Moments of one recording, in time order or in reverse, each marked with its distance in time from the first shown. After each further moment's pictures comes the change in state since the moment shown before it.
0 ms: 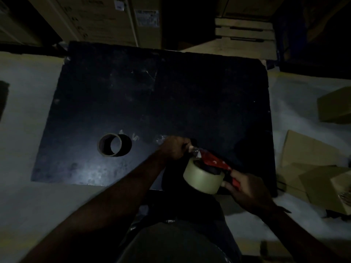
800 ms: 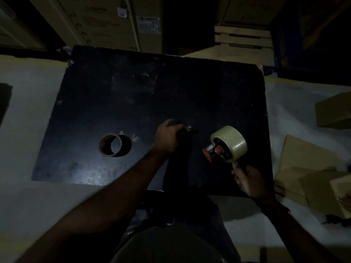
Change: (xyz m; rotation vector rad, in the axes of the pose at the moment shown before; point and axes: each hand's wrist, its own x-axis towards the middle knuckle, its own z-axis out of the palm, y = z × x) left_hand -0.003 0.011 -0.029 0.095 0.389 0.007; right_hand 0.024 0.011 0.003 0.747 0.066 0.568
